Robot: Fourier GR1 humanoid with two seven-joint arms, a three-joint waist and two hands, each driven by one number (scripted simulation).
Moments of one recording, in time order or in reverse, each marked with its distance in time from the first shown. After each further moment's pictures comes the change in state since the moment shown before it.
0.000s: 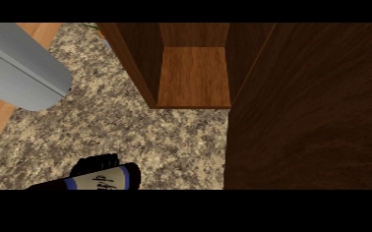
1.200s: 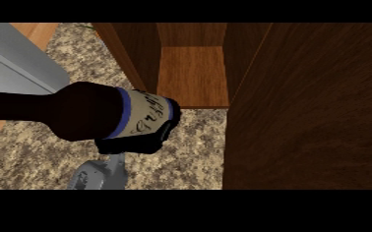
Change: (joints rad) left arm -0.425 -0.013 -0.222 -0.216 0.032 0.581 0.346; right arm 0.026 0.001 -0.021 0.042 -0.016 0.036 -0.053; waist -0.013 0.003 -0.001
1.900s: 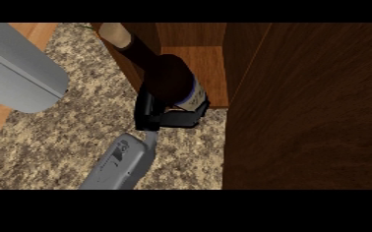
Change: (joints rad) left arm -0.250 0.000 -0.126 0.328 -0.001 0.200 -0.082; right arm -0.026 0.012 0.026 0.003 0.042 -0.020 0.006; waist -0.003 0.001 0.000
